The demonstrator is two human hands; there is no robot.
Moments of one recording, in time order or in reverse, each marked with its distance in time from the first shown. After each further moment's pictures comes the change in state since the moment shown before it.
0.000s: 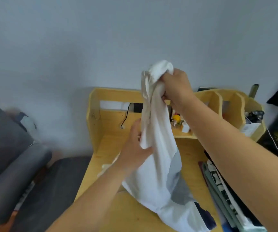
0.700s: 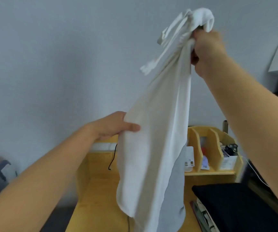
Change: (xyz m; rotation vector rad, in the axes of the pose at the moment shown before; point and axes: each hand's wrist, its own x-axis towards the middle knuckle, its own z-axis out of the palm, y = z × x) left_hand 0.084 0.188 -0.075 0.165 -0.326 0.076; right_hand 0.054 -0.201 -0.128 0.235 0.333 -0.305
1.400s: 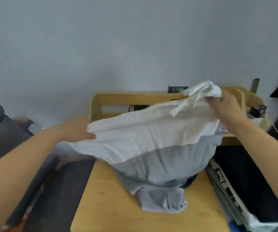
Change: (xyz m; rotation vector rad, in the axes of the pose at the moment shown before) left_hand -0.099 -0.166 -0.061 0.957 0.051 -0.476; right_hand -0.122 0.222 -0.123 -0.531 -0.227 0.230
